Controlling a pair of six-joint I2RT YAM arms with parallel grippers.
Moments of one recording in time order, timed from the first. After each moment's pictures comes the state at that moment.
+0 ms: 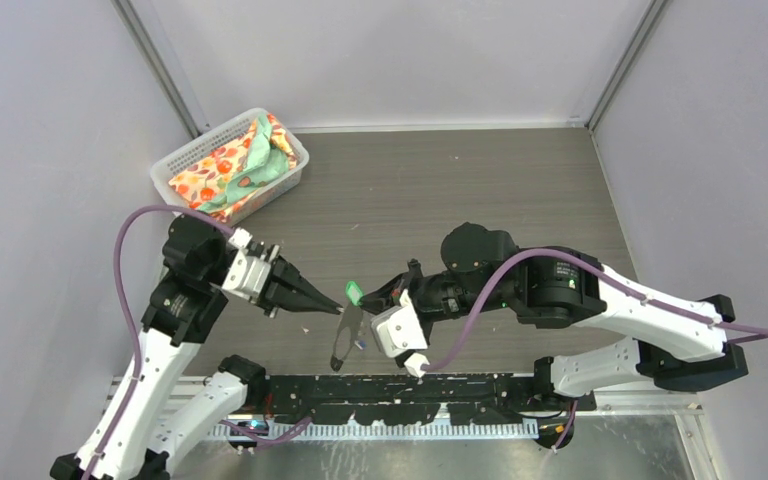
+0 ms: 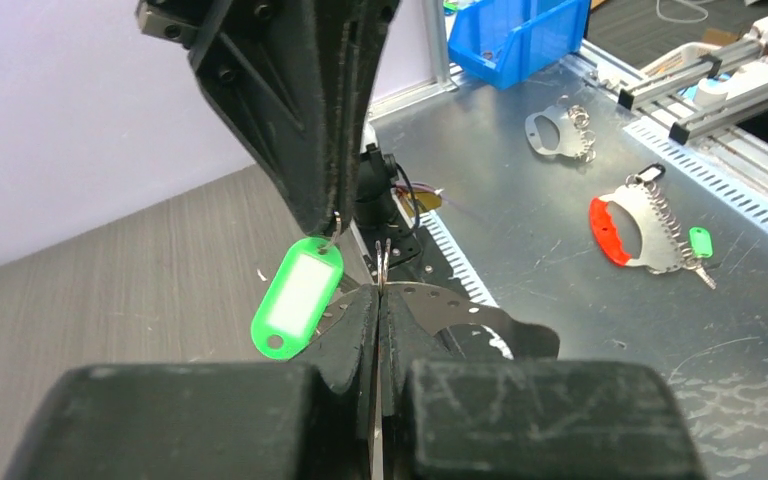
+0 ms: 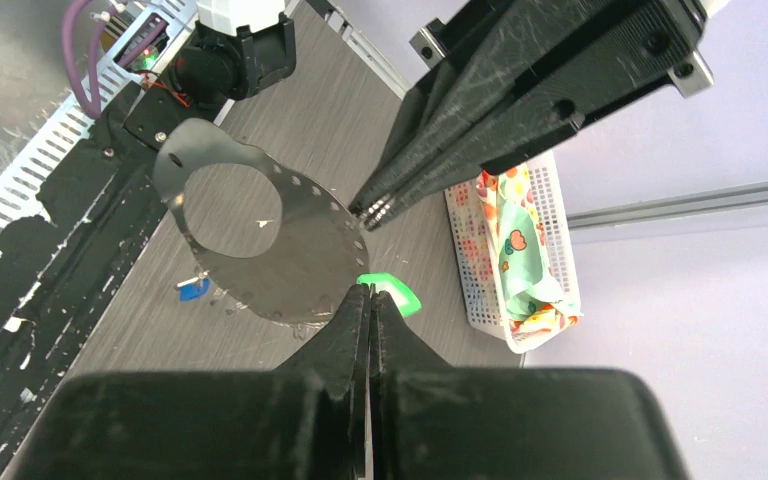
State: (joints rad) left arm -0.42 0.71 1.00 -0.27 1.50 0.23; right arm 1.39 1.22 1.62 -0.78 -0.21 -0.90
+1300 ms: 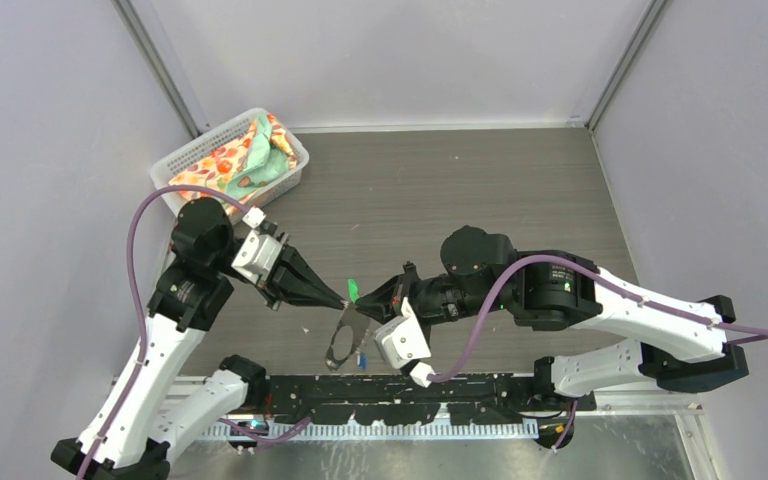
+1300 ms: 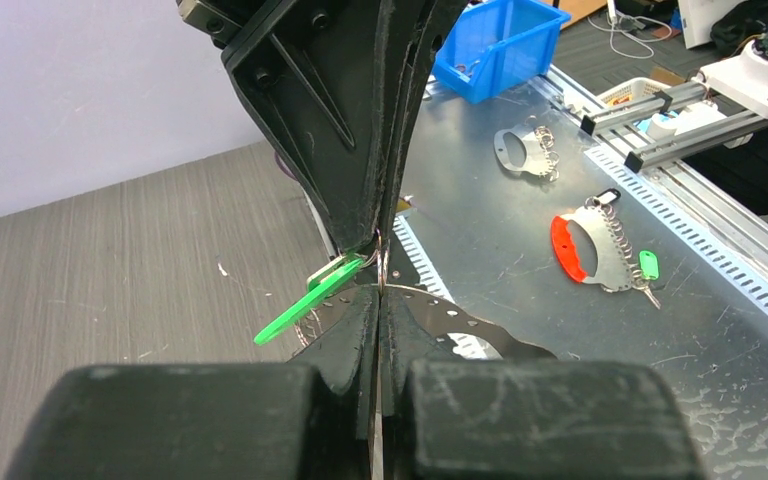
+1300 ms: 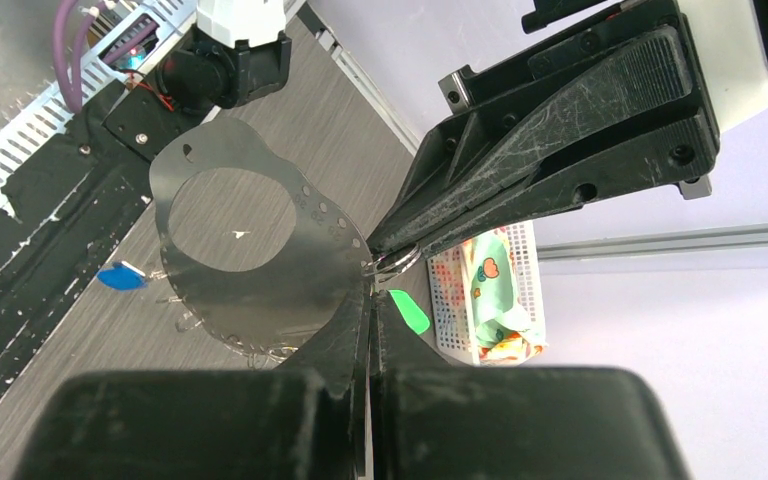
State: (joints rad) left arm -0.43 0.79 1.05 -0.27 1.51 0.11; right arm 1.39 1.20 1.55 -0.70 -0.25 -1.00
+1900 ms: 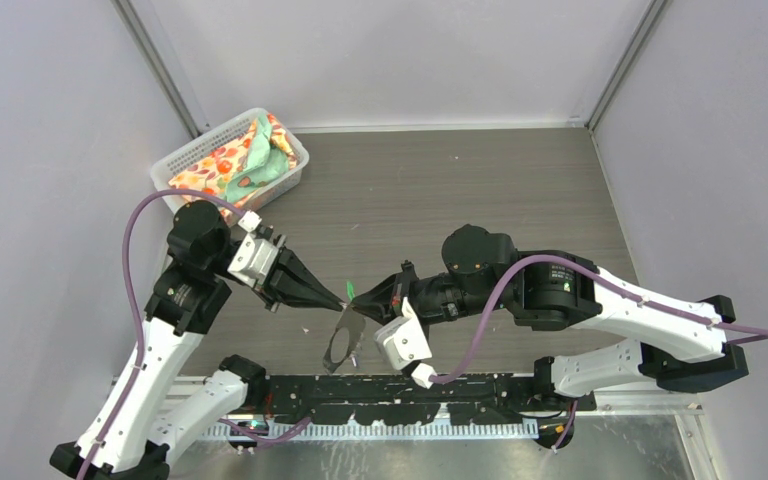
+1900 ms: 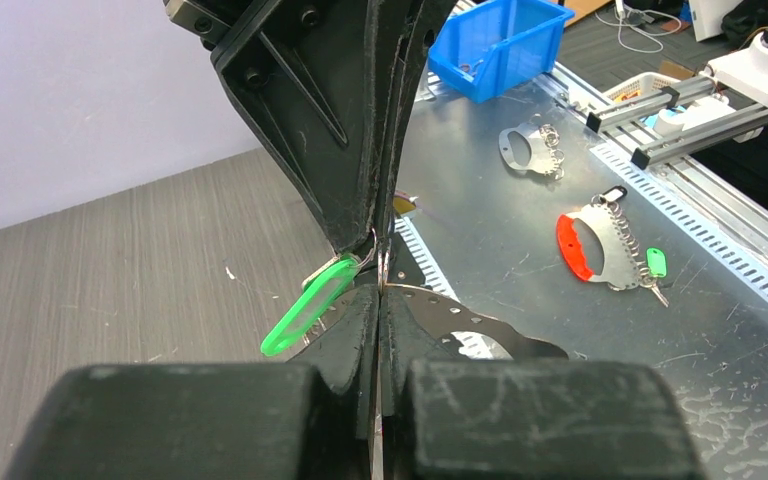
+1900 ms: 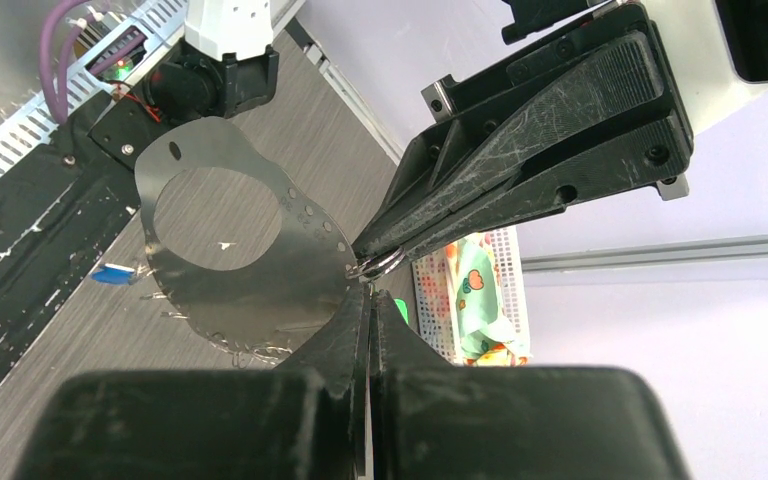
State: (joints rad) left arm -0.43 0.77 1.05 -0.26 1.51 0.11; right arm 1.39 1.20 1.55 -0.67 -0.26 -1.02
